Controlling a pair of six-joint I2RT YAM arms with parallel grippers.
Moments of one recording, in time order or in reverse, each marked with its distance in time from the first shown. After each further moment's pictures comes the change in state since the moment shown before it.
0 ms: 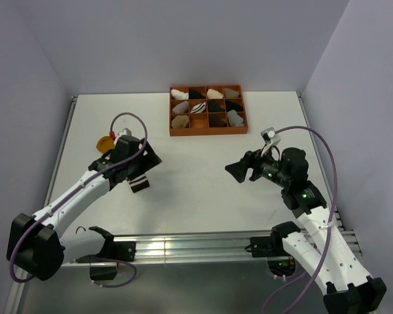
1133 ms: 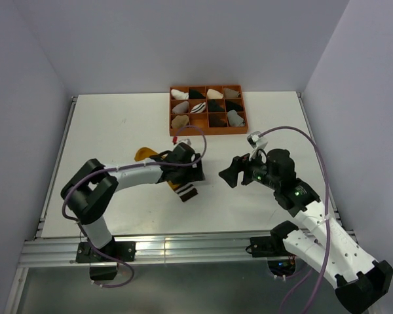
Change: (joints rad) left arm -0.310 0.535 0.176 0.247 0.031 0.097; right arm 0.190 0.072 0.000 -0.033 0.176 -0.057
